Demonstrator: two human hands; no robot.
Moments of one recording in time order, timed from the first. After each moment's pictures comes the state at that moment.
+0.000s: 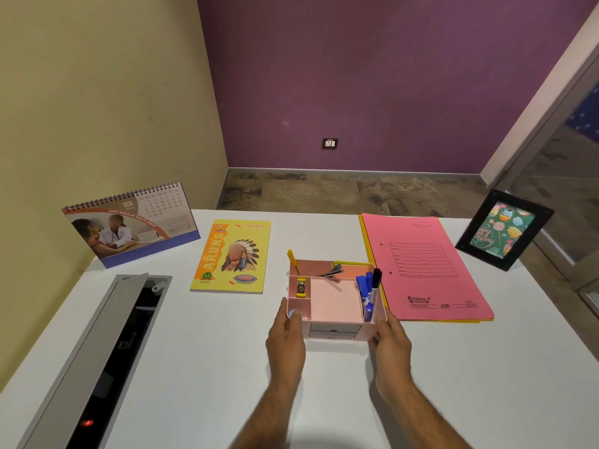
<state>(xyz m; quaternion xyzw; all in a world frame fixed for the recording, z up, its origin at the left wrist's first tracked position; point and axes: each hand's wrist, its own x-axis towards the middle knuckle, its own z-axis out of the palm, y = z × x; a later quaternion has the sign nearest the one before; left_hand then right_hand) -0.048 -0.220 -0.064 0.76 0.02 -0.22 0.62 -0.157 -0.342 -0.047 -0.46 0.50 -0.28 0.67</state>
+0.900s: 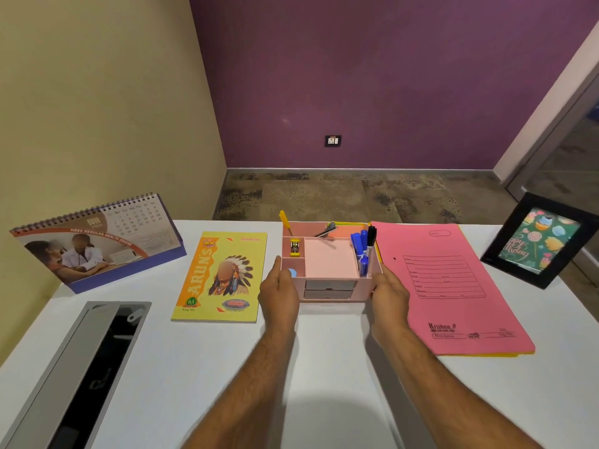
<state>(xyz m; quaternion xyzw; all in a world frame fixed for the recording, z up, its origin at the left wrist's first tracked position) 0.067 -0.304 -0.029 0.77 0.00 -0.15 0.62 -0.034 -0.438 -0.053 -0.50 0.49 -0.31 0.64</state>
